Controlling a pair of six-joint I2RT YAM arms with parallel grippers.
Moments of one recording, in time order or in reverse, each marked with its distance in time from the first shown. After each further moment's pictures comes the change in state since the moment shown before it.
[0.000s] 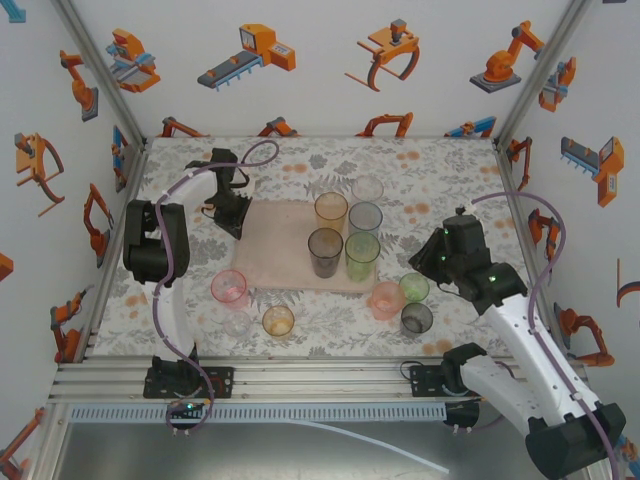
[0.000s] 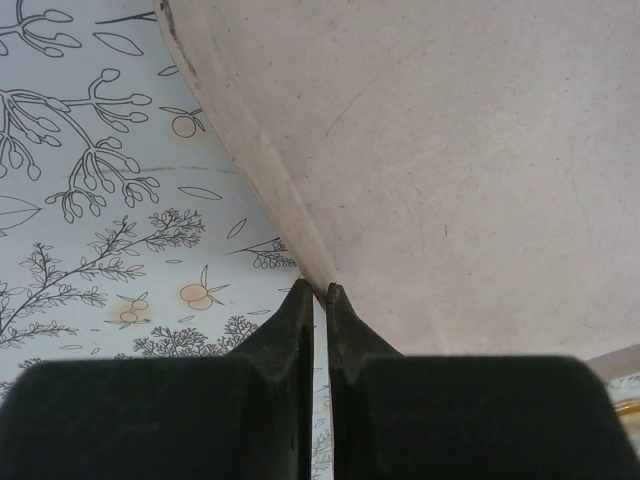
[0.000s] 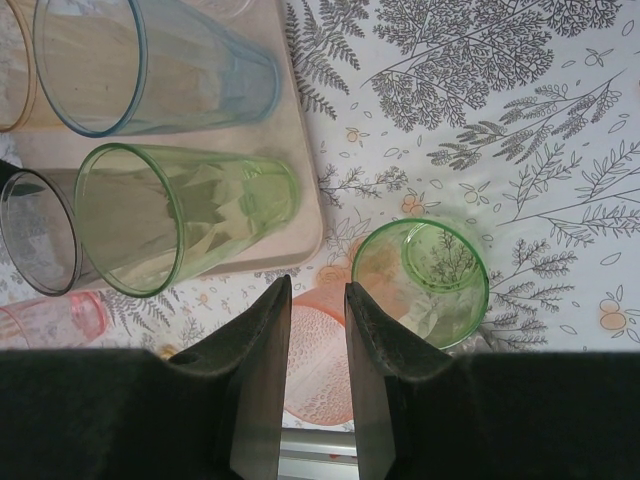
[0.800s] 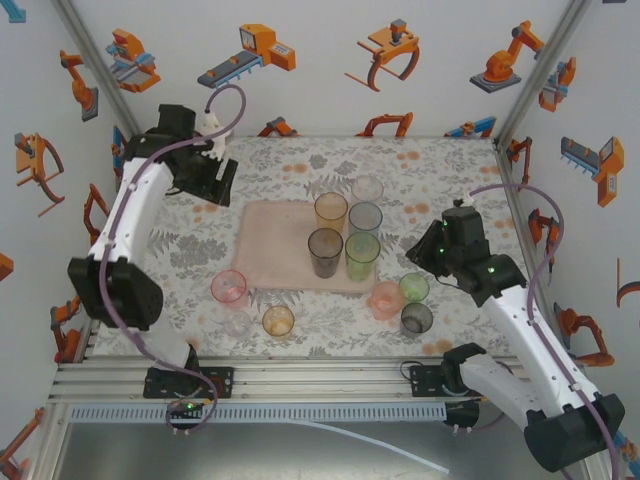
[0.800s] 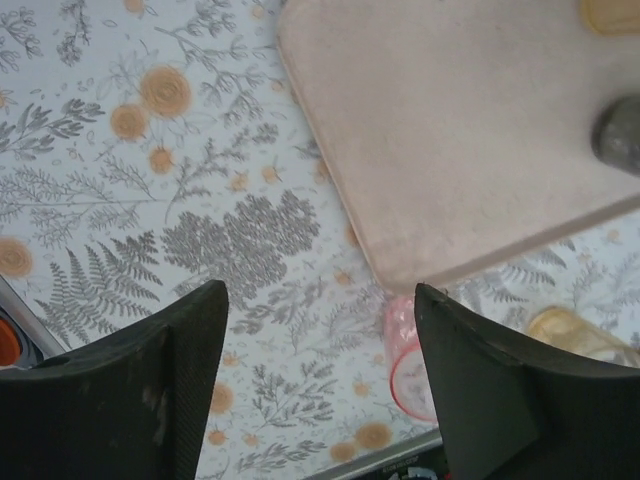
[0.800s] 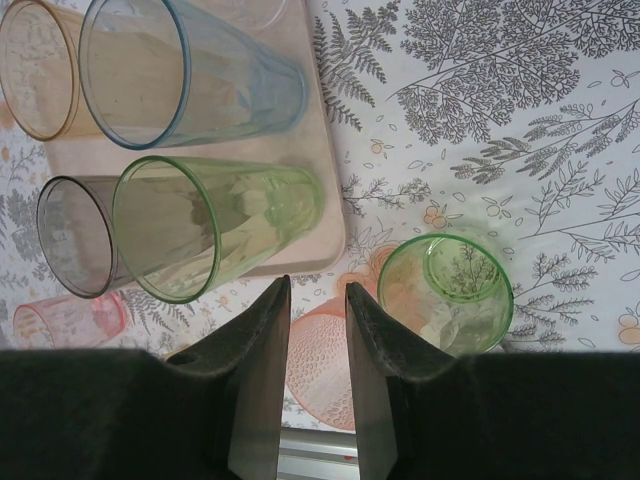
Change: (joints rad) left arm 0.047 -0.449 0.147 -0.251 0.031 0.050; right arm -0.001 0.051 0.057 0.010 -0.023 -0.005
